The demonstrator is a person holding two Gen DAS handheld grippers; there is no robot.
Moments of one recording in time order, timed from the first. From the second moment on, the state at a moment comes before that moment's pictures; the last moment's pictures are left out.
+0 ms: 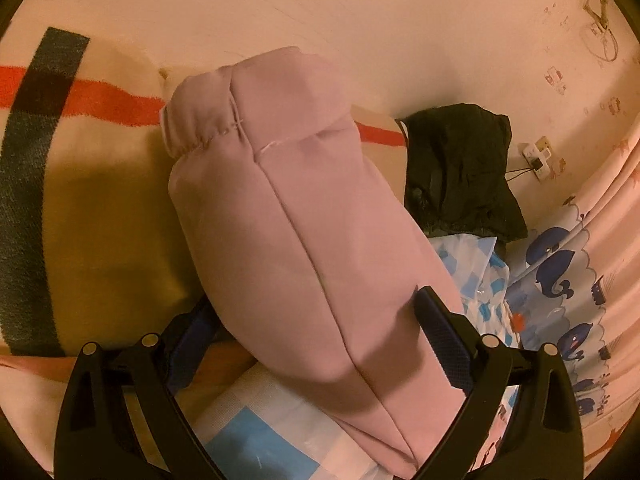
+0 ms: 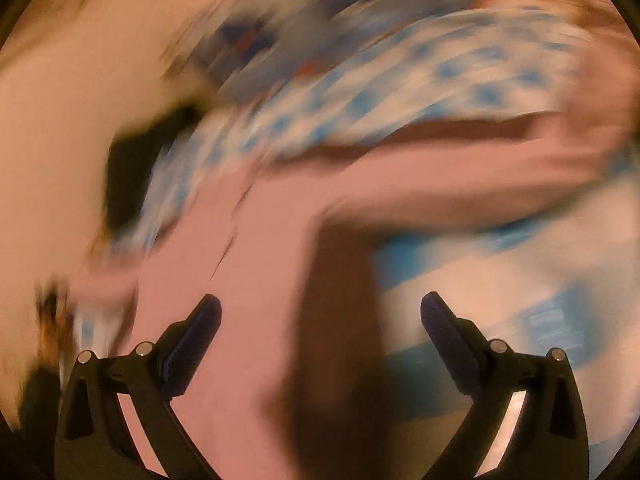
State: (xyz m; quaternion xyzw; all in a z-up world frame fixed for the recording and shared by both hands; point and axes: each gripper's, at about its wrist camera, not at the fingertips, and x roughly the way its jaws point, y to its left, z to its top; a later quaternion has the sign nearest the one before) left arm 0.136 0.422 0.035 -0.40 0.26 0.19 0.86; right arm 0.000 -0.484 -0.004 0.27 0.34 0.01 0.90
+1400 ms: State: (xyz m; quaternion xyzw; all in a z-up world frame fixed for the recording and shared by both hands) left arm 0.067 0.511 0.024 -0.40 0.23 0.20 0.87; right arm 0.115 -0.499 0.140 0.34 0.12 0.13 0.92
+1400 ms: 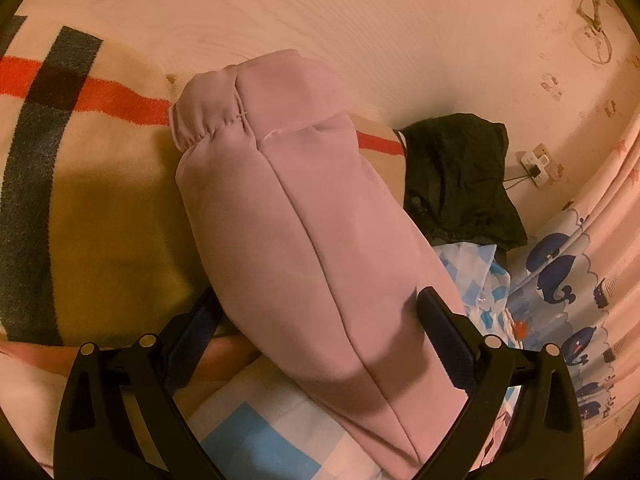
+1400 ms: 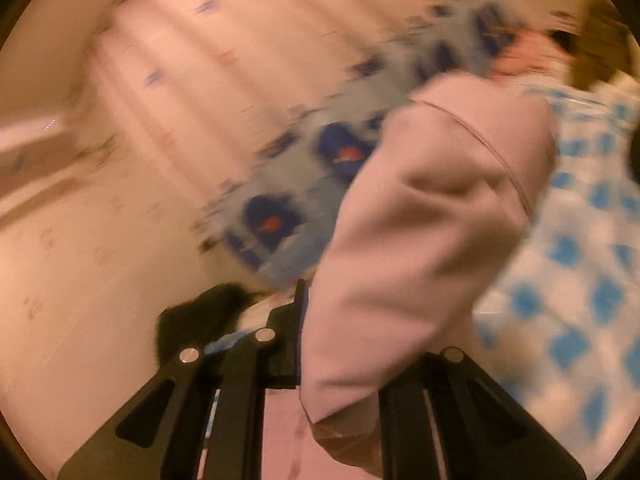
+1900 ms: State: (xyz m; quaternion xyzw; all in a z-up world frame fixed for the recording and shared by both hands) left arm -0.013 0.479 0.026 -0.42 0.19 0.14 0.88; right arm 0.184 -0.253 0.126 0.28 0.19 0.32 0.89
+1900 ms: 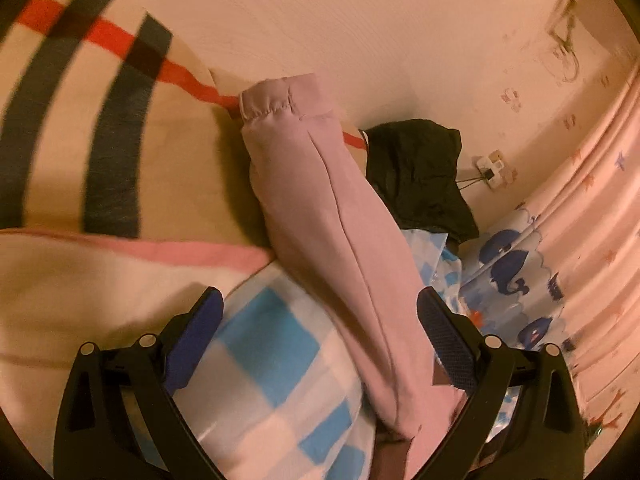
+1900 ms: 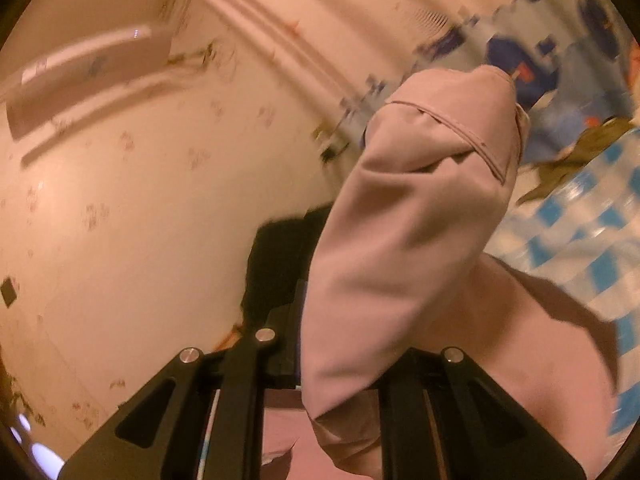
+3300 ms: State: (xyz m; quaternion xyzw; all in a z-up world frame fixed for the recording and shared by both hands) left arm 0.230 0.096 -0.072 -0.16 0.46 -0.13 0.86; right arm 0.216 -0.274 -0.067 0.04 0.43 0.07 0.90
